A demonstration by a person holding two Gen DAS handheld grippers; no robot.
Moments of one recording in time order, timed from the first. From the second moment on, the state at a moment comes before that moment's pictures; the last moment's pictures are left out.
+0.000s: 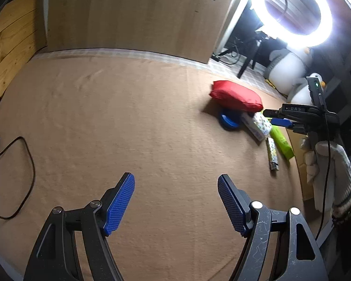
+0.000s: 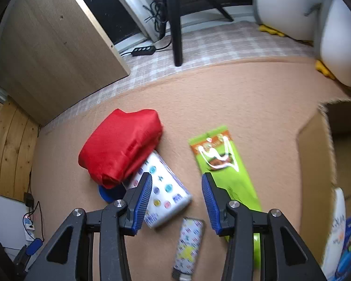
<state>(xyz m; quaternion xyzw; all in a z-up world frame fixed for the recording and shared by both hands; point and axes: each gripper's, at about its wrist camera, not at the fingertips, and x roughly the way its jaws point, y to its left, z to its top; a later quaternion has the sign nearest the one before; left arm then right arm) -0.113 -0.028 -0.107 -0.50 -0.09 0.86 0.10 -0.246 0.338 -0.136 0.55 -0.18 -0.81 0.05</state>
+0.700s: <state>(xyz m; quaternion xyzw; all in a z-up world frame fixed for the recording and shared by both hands) -0.117 -0.030 -0.116 -0.51 -0.10 0.85 0.10 -0.278 0.312 -0.157 0.58 -0.22 -0.78 0.11</state>
